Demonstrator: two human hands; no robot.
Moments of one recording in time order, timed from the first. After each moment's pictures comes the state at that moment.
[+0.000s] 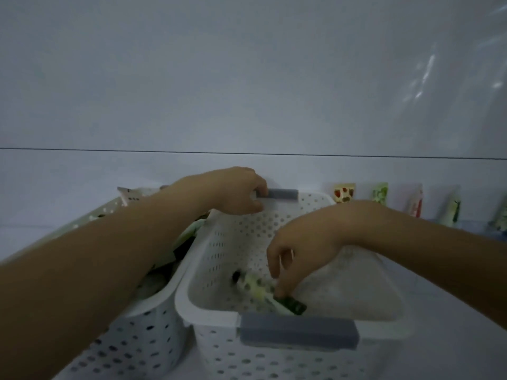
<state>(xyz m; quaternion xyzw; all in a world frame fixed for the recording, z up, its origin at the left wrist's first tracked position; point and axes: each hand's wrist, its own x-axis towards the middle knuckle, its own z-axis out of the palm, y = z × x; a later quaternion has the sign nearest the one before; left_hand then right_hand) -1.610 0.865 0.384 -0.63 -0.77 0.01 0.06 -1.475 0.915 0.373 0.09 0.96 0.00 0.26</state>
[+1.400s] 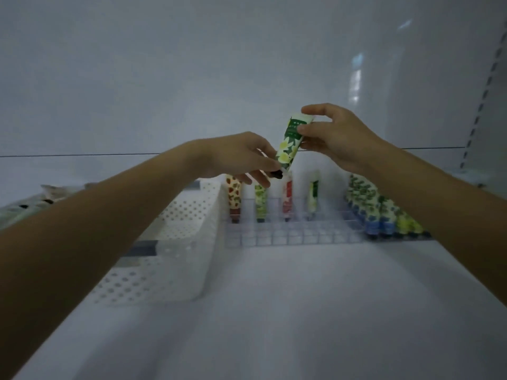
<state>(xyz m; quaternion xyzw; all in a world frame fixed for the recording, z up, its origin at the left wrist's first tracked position) -1.411 0.887 0.432 -0.64 -0.69 -0.28 -0.19 -1.275 1.004 0.428 0.19 0.72 -0.51 -0.43</state>
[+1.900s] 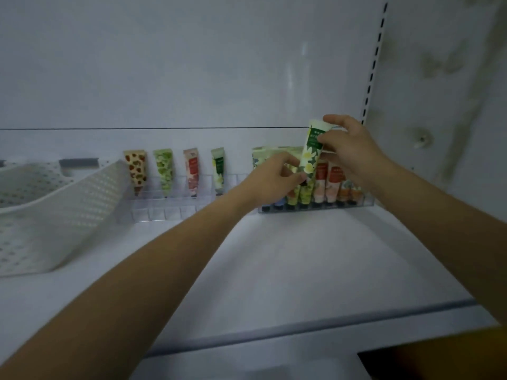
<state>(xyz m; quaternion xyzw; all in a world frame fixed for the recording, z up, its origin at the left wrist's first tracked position) -1.210 1.003 0.346 -0.65 -0.62 -0.40 -0.16 -1.086 1.082 0.378 0.30 0.65 -0.48 -0.51</state>
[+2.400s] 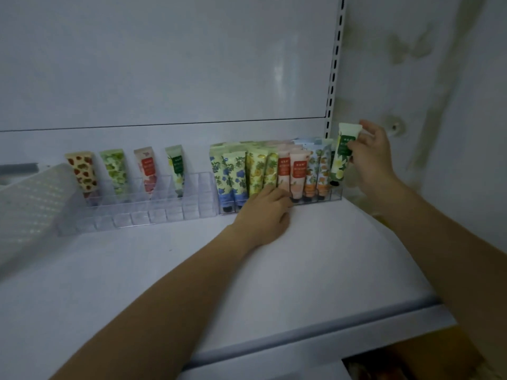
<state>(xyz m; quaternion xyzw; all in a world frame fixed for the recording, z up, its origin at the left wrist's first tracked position) -1.178 1.068 0.266 -0.77 -0.60 -0.18 0.14 -1.013 1.151 0.340 0.36 0.52 -0.44 -0.64</state>
